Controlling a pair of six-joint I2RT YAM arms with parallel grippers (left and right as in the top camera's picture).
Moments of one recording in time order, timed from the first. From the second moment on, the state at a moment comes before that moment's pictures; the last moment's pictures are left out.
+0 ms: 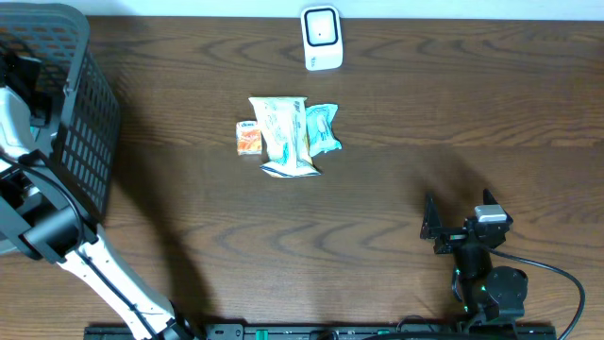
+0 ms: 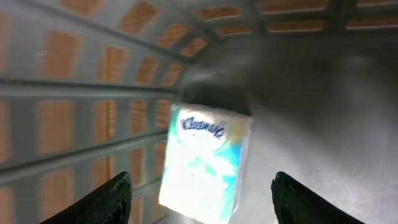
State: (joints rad) left arm 0.61 2.30 1.99 -0.68 -0.19 0.69; right arm 0.06 0.01 0.01 -0.07 -0.03 0.02
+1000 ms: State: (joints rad) left arm 0.63 2.38 1.97 -0.63 -0.17 0.74; right arm 0.06 0.01 0.01 -0.07 -0.03 0.02
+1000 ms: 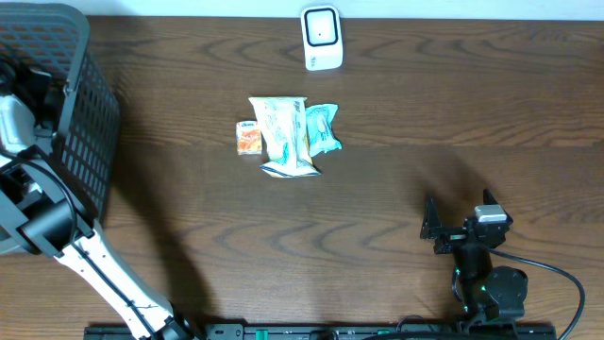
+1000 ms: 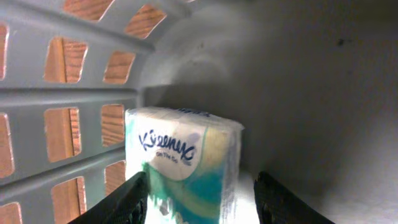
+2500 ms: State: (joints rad) left arm 0.54 1.48 1.92 -1.07 0.42 -0.38; right arm 0.06 0.01 0.01 -0.07 -0.03 0.02
